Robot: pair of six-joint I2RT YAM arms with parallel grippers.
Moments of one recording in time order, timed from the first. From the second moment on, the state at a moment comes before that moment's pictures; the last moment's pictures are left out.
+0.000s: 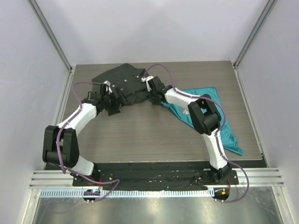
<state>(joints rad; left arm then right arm) -0.17 1.51 1.00 -0.31 0.34 -0.69 0.62 2.23 1.69 -0.35 0.09 0.00</state>
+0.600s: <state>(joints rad) -0.17 1.20 0.68 -0.30 0.14 -0.75 0.89 2.08 1.43 -0.22 -0.02 0.15</state>
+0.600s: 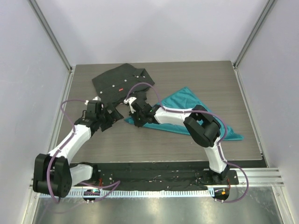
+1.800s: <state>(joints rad) -0.17 1.10 0.42 -0.14 0.16 -0.87 0.89 1.81 1.29 -0.18 -0.07 0.39</state>
